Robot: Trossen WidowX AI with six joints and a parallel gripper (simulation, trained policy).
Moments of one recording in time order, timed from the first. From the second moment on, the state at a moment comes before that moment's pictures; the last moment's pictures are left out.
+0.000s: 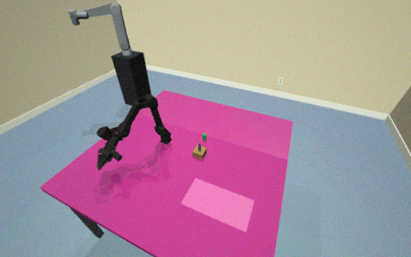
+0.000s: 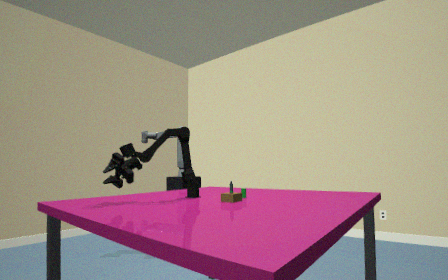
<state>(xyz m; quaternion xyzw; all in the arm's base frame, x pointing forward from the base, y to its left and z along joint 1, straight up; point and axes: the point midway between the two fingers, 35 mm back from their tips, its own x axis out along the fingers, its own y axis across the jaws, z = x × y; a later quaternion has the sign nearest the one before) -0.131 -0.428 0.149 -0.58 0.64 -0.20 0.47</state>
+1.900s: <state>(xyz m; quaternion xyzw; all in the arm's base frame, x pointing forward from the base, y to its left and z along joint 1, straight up) 0.068 -0.432 0.136 -0.56 0.56 -0.05 0.61</state>
